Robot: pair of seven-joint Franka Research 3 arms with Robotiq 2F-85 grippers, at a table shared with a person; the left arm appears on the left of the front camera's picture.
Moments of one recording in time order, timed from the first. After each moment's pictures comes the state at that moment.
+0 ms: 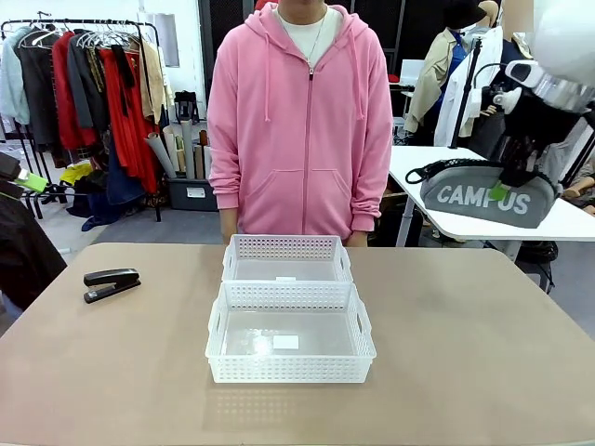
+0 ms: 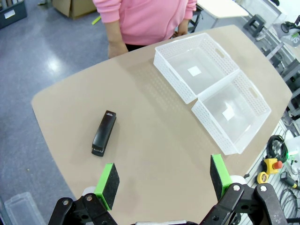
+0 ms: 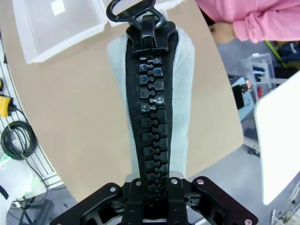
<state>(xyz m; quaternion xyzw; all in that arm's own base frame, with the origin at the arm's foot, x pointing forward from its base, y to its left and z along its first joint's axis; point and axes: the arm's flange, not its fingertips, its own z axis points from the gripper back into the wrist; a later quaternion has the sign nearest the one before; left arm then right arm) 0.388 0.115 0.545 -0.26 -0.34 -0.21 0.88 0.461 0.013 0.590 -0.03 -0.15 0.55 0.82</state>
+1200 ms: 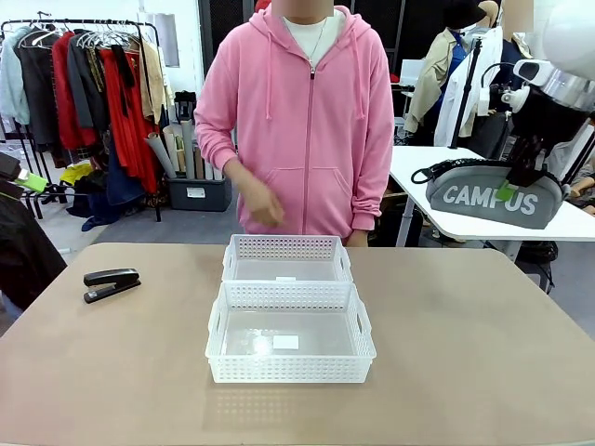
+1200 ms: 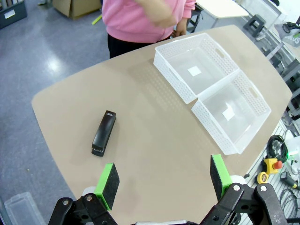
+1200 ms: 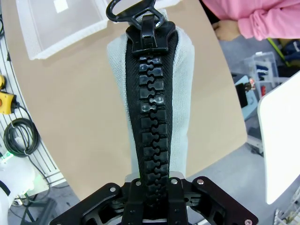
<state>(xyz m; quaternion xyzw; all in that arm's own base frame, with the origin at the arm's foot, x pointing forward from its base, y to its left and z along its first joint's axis) 0.388 0.115 0.545 -0.26 -0.34 -0.21 0.88 0.460 0.006 0.590 -0.02 -0.15 0.55 0.82</state>
